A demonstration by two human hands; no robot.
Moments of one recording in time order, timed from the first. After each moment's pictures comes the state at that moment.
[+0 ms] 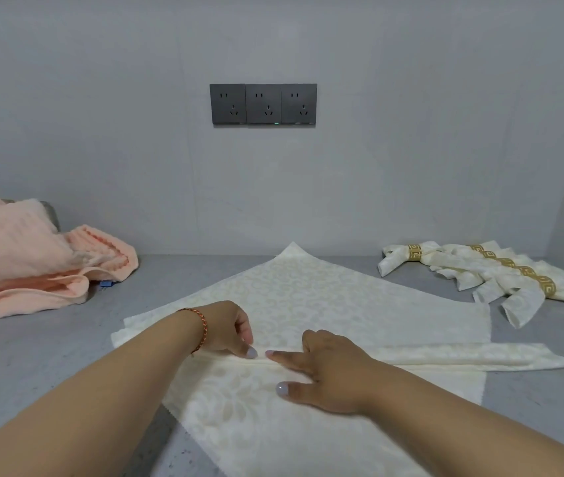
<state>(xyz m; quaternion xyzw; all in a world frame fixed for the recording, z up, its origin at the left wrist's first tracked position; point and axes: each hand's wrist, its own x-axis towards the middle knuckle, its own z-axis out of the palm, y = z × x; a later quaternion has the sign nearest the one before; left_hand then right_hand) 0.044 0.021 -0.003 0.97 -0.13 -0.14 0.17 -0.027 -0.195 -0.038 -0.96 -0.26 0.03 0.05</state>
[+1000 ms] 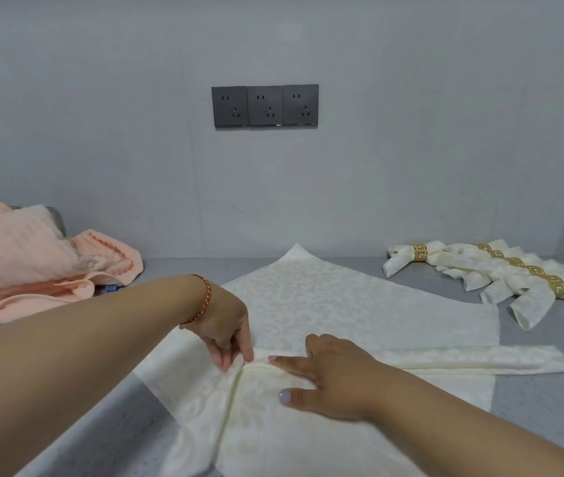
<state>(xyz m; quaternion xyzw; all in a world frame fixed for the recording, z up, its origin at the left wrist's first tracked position) 0.040 0.015 0.043 0.92 -0.17 -0.34 0.06 -0.029 -0.195 -0.033 -0.96 -0.26 0.06 0.05</state>
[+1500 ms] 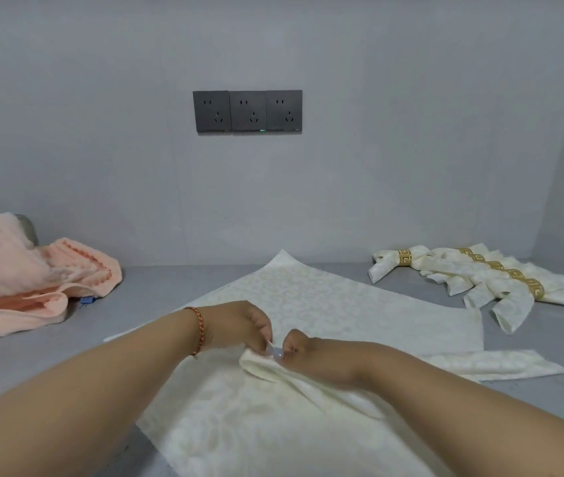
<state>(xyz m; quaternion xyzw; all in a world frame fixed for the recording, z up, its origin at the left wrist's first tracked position) 0.054 -0.011 0.014 0.88 -0.24 -0.21 0.34 -0.007 -0.203 -0.004 -0.93 -0.15 0.20 0.27</state>
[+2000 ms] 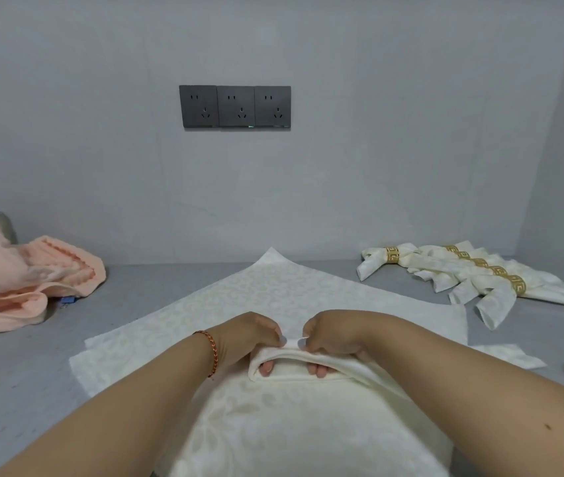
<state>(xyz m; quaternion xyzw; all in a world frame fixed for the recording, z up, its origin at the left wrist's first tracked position) 0.049 -0.046 -0.016 0.81 -0.20 -0.22 0.51 0.010 -0.225 0.015 -0.92 -0.04 0.25 0.29</state>
